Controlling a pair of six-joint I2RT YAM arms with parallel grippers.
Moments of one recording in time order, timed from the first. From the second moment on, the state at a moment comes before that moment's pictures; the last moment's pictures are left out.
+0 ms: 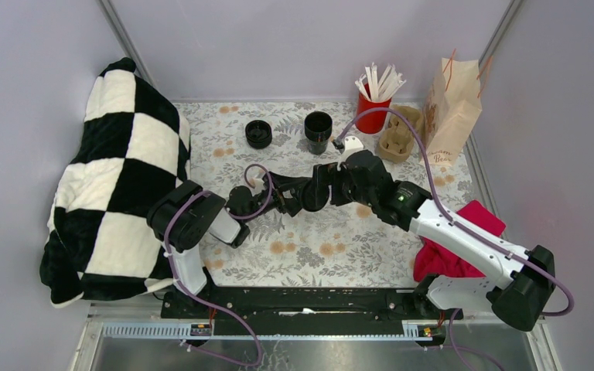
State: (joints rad) left arm -0.54 1.84 0.42 1.43 0.51 -2.08; right arm 0.82 1.20 1.05 -0.43 0.06 0.49
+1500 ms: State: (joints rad) left arm -0.56 1.74 0.43 1.31 0.46 -2.09; right arm 0.87 1.26 1.02 -0.36 0.22 0.53
